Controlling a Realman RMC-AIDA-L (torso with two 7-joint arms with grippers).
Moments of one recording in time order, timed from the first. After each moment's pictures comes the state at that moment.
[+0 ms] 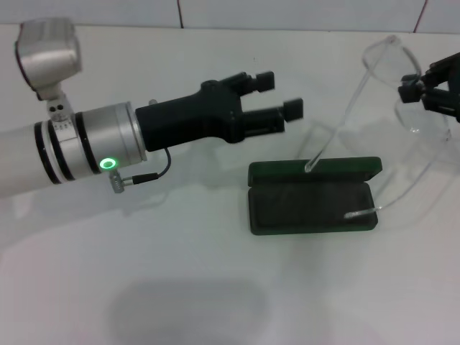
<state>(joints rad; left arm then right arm) -0.57 -2.02 1.52 0.46 0.99 1.35 -1.31 0.60 1.99 -0.78 -1.15 -2.09 -1.66 1.65</state>
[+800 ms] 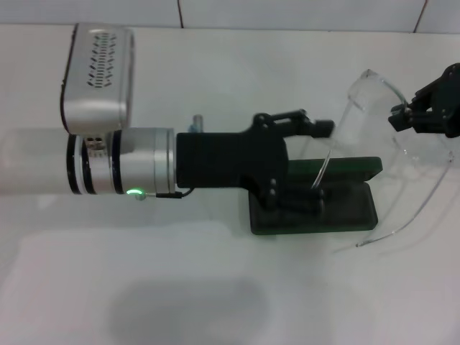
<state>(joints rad) -0.58 -2.07 1.47 0.61 1.28 1.46 -1.11 0.71 1.95 -0.91 -1.13 -2.26 -1.70 1.87</state>
